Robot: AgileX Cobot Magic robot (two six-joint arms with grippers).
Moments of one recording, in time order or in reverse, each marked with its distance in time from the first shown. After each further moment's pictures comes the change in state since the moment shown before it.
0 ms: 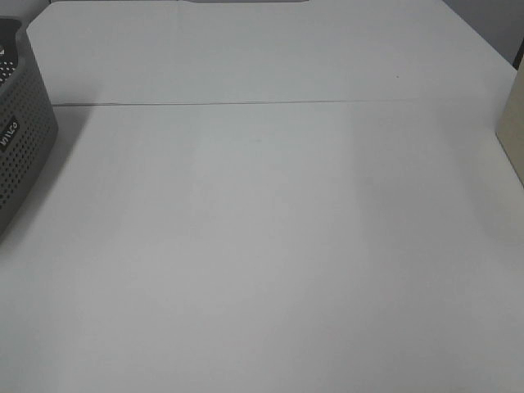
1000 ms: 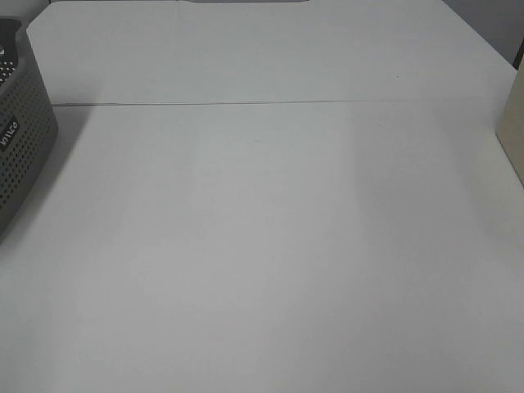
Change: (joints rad) left arm 0.000 0.000 -0.042 0.045 -0.019 -0.004; right arm 0.000 0.000 0.000 0.001 0.000 0.000
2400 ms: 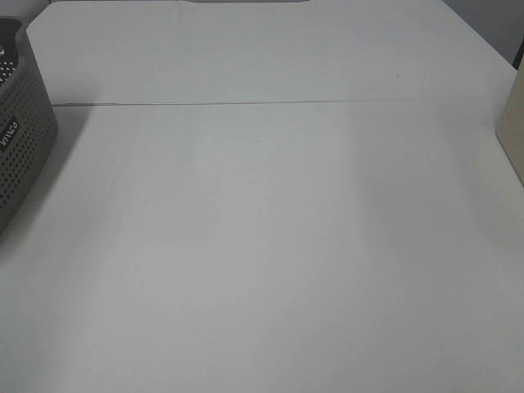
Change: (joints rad) left arm 0.000 0.270 -0.112 0.049 -0.456 -0.046; right arm 0.000 0.000 0.000 0.000 0.000 0.000
